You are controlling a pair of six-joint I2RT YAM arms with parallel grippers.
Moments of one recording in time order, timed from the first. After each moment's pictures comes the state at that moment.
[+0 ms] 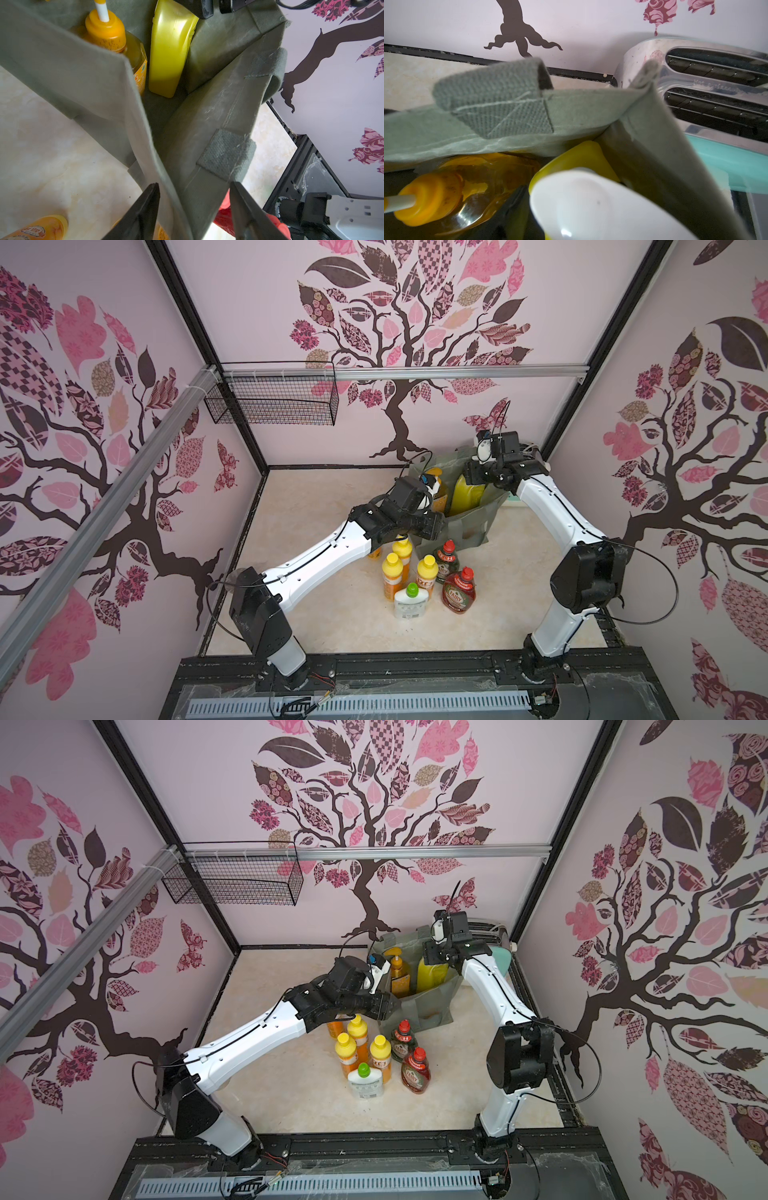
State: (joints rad) left arm -0.83 1.62 1.54 -0.58 0.12 -0.38; right arm 0.19 1.77 1.69 -0.62 -0.02 0.03
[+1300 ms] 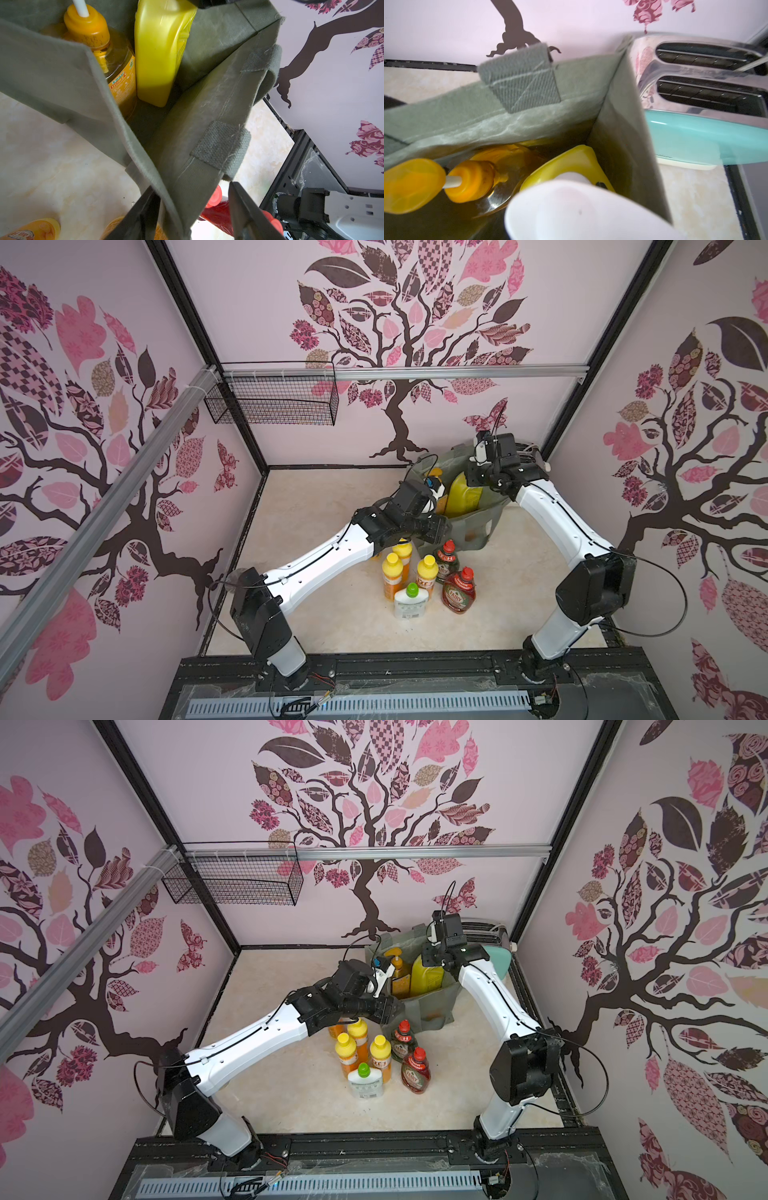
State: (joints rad) left arm -0.87 1.62 1.53 -0.57 0.12 -0.38; right arm 0.26 1.69 1.68 -0.64 0.11 0.14
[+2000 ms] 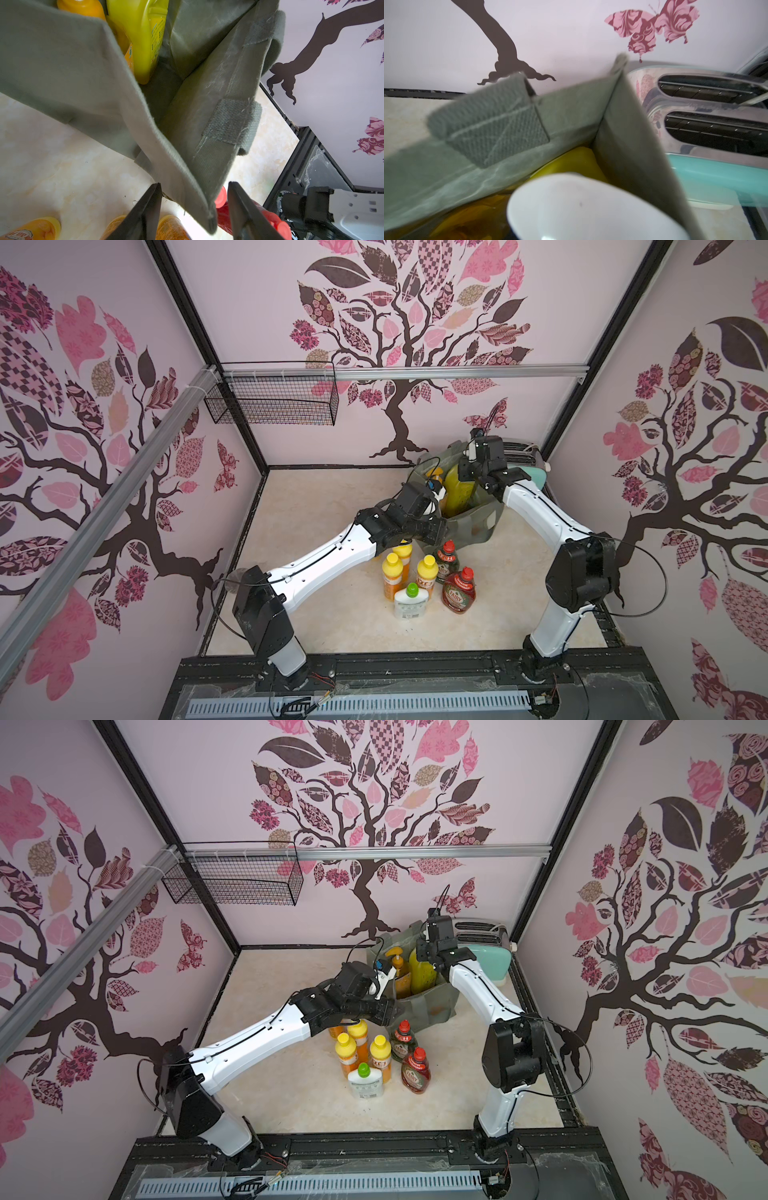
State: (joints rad) left arm -0.87 1.63 1.53 -0.57 0.11 -0.37; right arm 0.27 1.79 1.58 -0.32 0.16 0.13
